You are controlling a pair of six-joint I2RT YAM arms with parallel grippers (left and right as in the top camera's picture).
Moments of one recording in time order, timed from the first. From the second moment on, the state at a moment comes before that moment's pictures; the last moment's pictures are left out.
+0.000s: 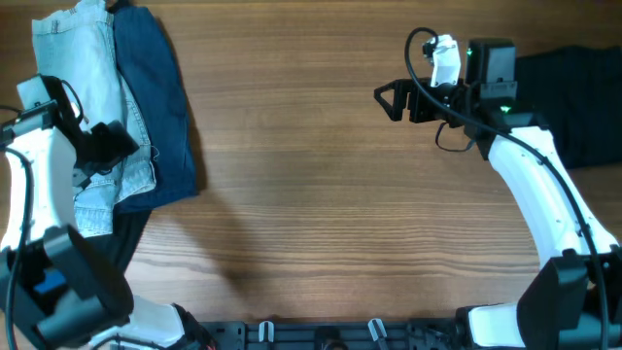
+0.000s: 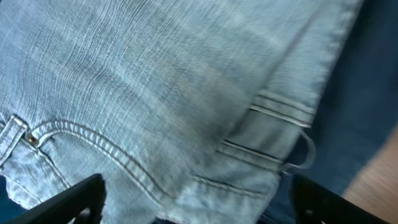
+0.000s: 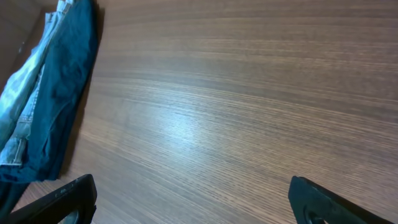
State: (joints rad) left arm 0.43 1.71 1.31 -0.96 -0.03 -0.24; right arm 0.08 1.59 1.20 -0.43 -0.50 0.09
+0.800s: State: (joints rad) left arm 0.40 1.83 1.53 -1.05 0.11 -0.25; right arm 0.08 1.60 1.20 -0.40 -0.50 0.09
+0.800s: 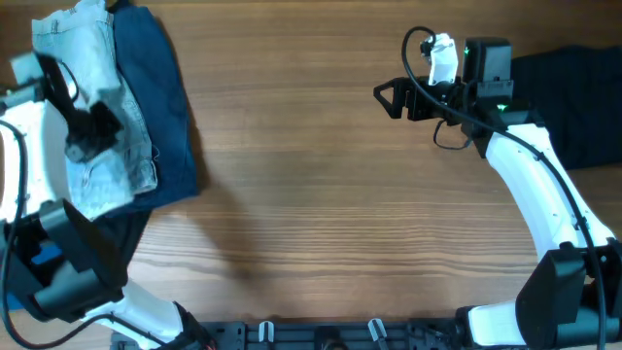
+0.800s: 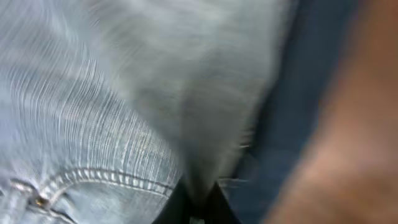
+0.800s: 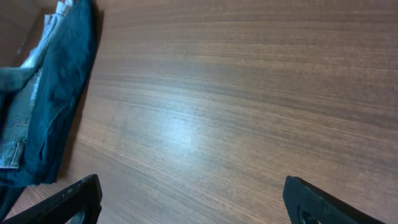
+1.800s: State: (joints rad) left arm -0.47 1.74 1.90 -0.27 0.40 -0.73; right arm -0.36 1.26 1.26 -0.67 -0.62 0.09
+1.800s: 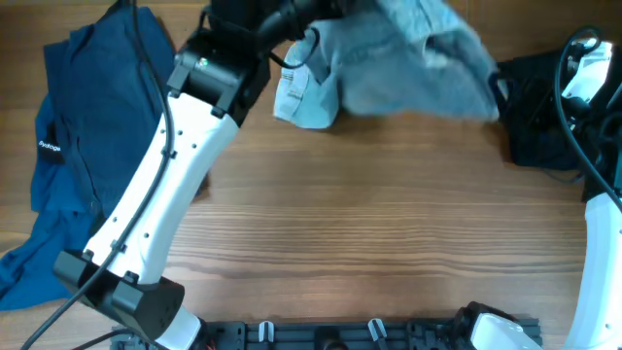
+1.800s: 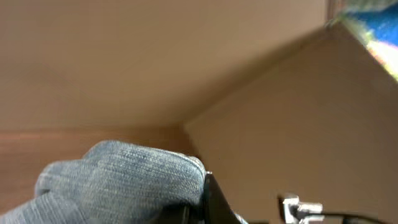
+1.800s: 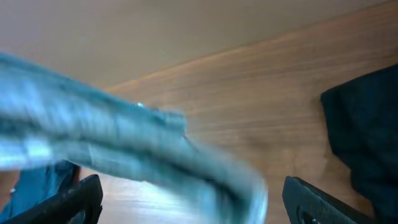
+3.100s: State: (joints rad) left arm -0.44 1.74 1.90 -0.34 0.39 -0.69; right arm -0.07 1.63 1.06 -0.22 -0.83 -0.29
